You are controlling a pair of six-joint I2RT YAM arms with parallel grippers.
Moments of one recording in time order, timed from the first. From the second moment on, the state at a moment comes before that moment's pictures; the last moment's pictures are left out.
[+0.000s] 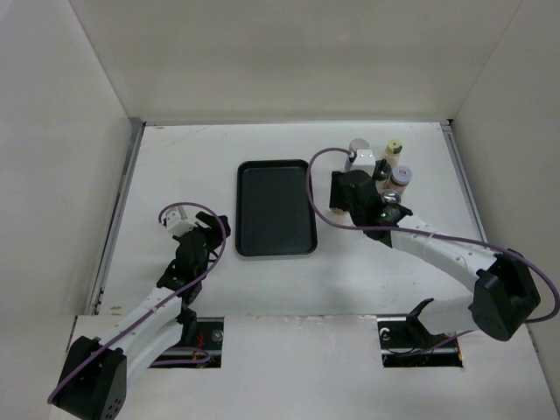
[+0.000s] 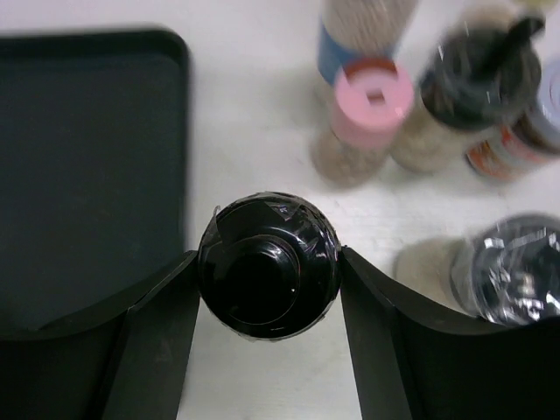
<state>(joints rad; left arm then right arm) -0.39 0.78 0.14 0.34 -0.42 -0.85 0.66 1.33 0.88 -0.14 0.56 0.38</state>
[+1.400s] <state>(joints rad) -0.39 0.79 0.12 0.36 -0.41 -0.85 0.79 1.57 1.24 0.07 0.41 0.34</state>
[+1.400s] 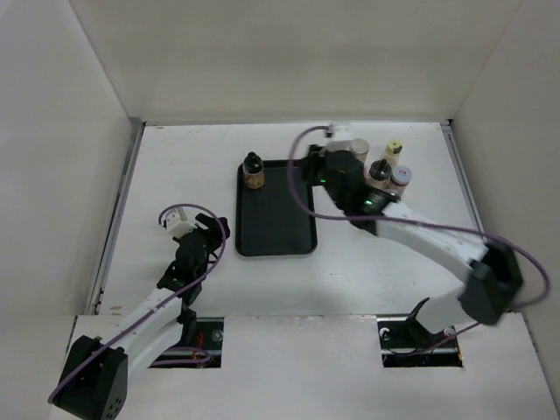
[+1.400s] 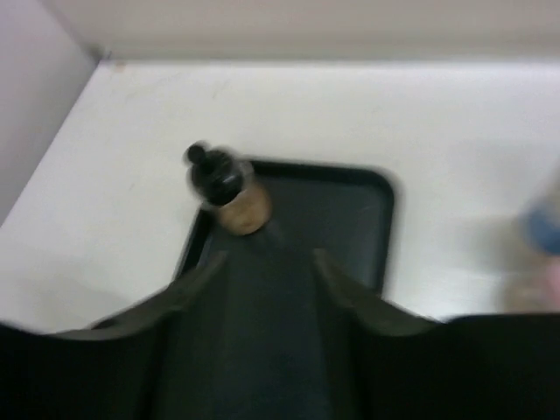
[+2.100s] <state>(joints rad) -0.39 0.79 0.12 0.37 -0.41 -0.86 0.43 1.06 0.63 -0.16 0.60 0.47</state>
